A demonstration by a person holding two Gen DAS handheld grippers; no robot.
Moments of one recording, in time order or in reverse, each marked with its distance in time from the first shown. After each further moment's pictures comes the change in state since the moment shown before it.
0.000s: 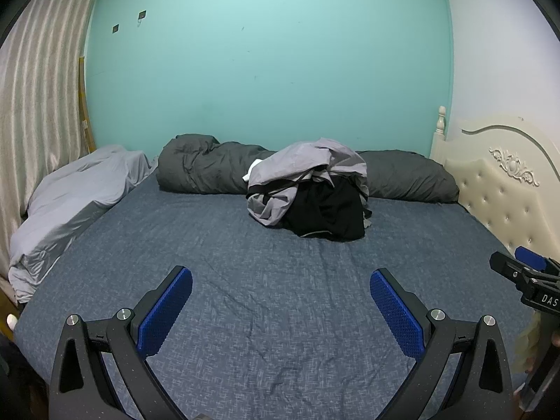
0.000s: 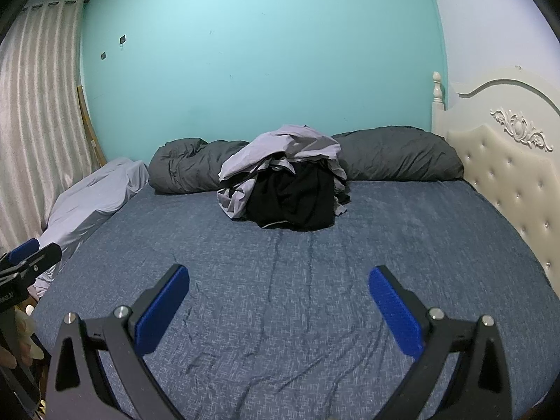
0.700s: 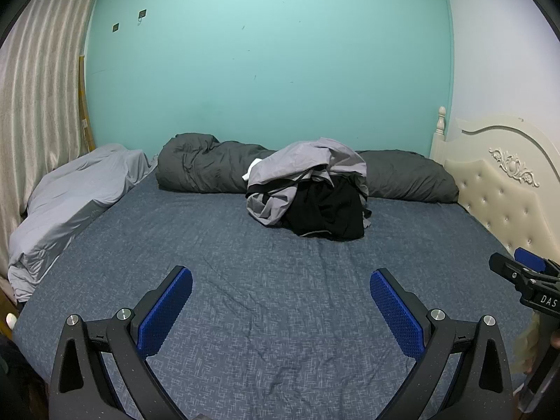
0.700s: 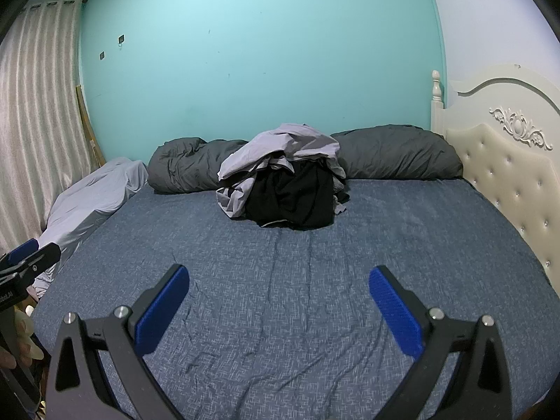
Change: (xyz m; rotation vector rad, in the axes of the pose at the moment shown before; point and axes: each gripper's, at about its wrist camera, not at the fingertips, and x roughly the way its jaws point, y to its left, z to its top) left arm -0.001 -0.002 0.004 -0.005 0.005 0.003; right arm -0.002 0.003 0.007 0.006 0.007 -0.005
